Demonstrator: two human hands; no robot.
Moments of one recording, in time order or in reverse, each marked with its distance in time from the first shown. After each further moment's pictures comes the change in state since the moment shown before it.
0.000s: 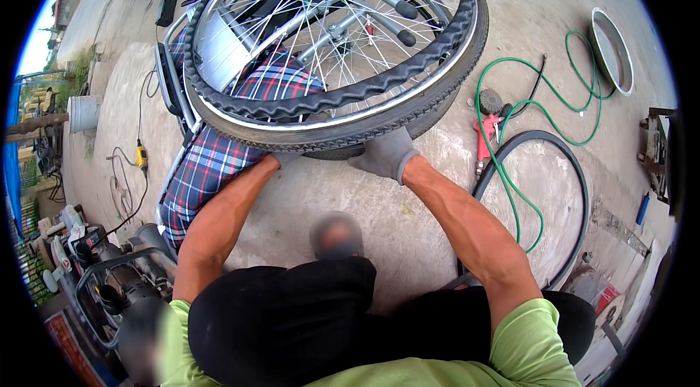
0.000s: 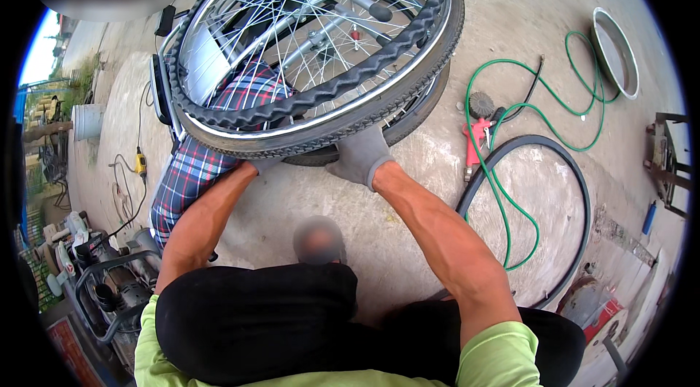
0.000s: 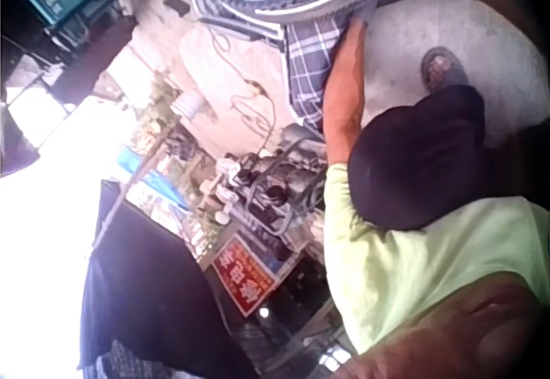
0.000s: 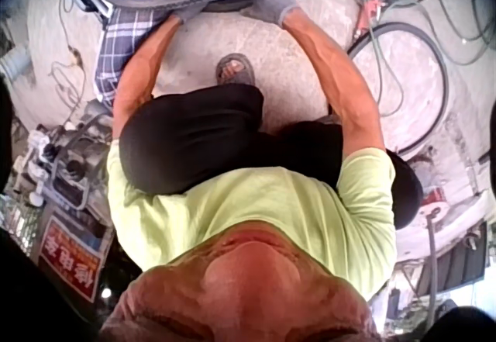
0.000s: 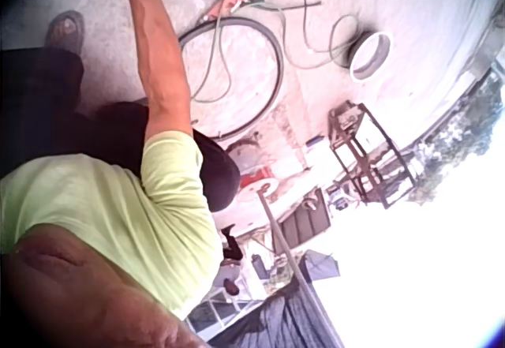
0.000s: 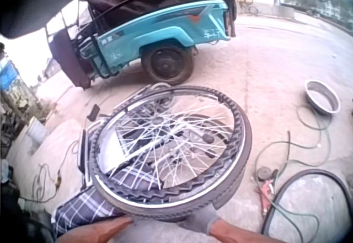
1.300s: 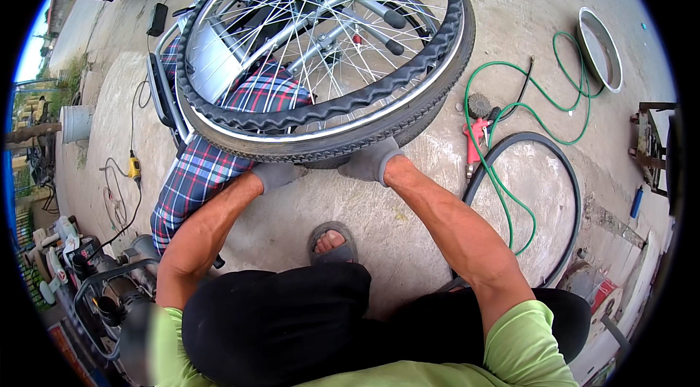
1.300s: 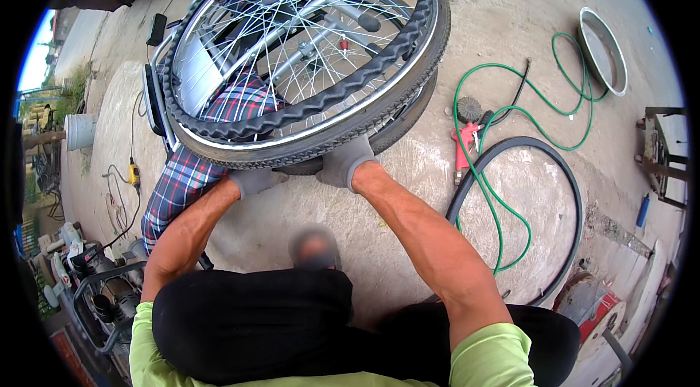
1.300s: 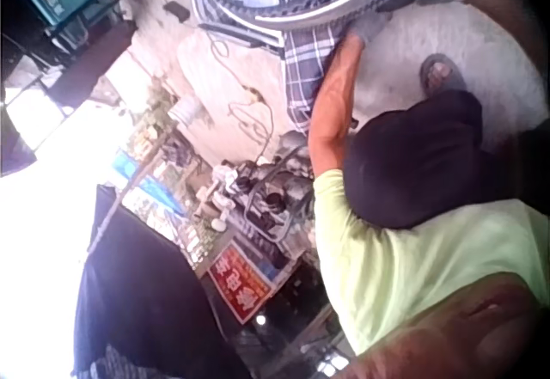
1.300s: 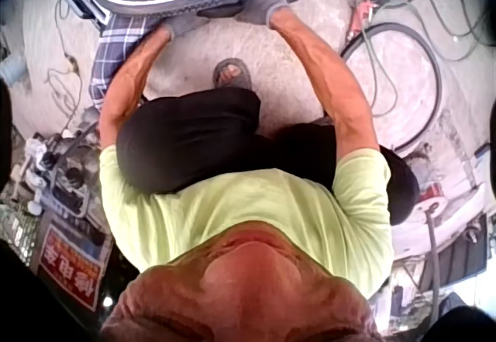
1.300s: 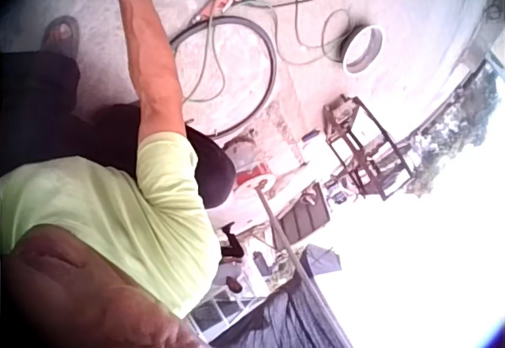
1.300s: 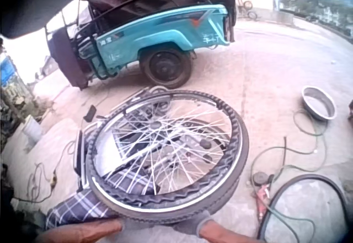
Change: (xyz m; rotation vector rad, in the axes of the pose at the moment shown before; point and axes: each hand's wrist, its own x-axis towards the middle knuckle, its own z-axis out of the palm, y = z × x) left_hand -0.024 -0.005 -0.003 0.094 -0.240 0.062; right_hand 0.015 -0.005 0.009 -0.066 -0.219 0.096
